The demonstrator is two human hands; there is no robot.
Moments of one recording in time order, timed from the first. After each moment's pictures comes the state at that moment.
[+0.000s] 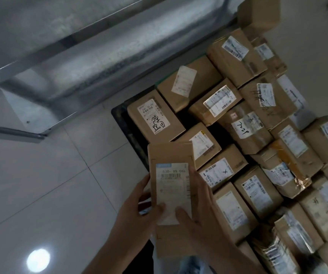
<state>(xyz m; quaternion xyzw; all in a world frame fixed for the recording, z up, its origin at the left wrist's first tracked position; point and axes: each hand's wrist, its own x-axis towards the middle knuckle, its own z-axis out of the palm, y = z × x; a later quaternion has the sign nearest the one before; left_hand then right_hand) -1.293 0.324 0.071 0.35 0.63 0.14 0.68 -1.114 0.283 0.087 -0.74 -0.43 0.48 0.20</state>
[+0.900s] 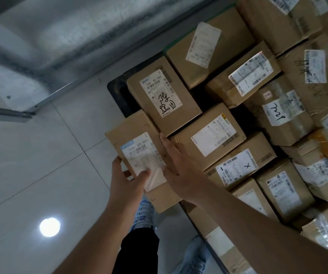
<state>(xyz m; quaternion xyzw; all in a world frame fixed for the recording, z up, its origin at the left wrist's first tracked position) -1.294 0.369 -0.046 0.18 0.73 0.23 0.62 -1.128 0.380 -0.035 -0.65 -0.51 0.56 0.05</state>
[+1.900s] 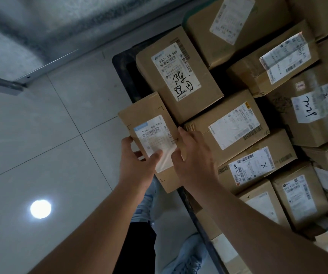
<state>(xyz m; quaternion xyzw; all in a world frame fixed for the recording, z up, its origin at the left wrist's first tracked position) -1.286 0.368 -0.128 0.18 0.74 0.24 0.60 -1.143 0.366 -0.097 -0.76 -0.53 0.37 0.05</state>
